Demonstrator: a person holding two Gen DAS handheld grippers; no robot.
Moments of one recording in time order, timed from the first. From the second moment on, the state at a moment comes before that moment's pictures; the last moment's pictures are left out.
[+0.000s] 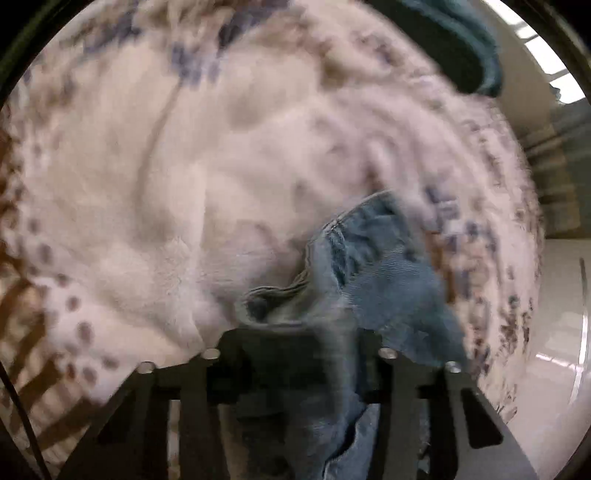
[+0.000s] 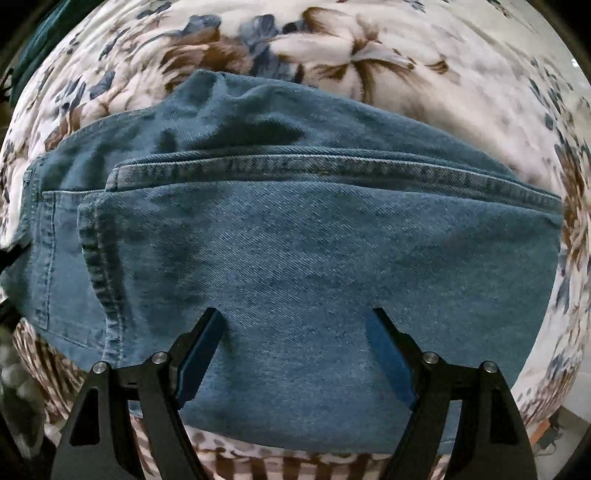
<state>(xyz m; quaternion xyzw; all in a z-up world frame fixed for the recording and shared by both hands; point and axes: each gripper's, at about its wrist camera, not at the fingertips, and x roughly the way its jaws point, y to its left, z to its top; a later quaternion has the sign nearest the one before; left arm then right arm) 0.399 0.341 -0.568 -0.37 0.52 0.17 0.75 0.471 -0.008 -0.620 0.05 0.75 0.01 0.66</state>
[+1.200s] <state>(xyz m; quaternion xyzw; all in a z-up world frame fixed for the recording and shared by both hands) 0.391 0.012 -0.452 -0.19 0.47 -0.11 0.85 0.400 -0.267 -0.588 0.24 0.70 -0.05 0.67</state>
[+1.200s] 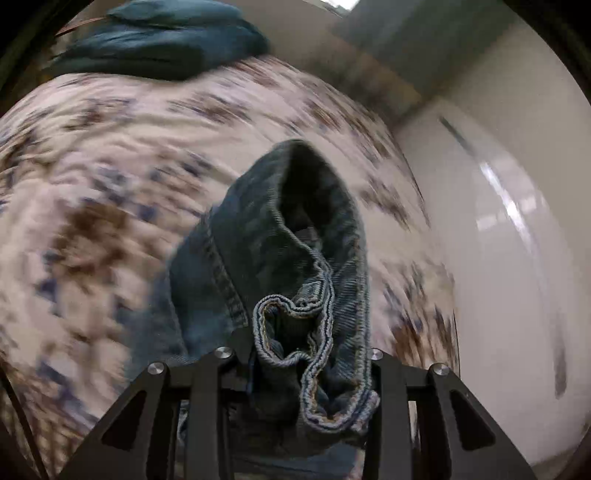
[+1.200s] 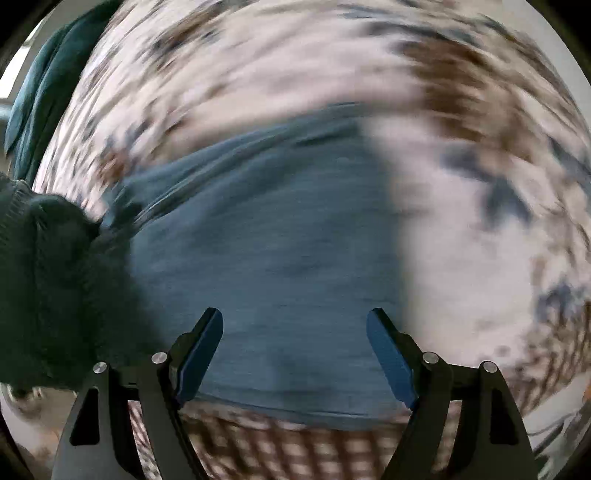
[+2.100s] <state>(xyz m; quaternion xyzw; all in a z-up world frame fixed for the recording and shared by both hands) 0.337 -0.139 -0.453 -0.01 0.58 -0.14 0.80 0.288 -0.514 -0.550 0.35 0.66 -0.09 0.66</state>
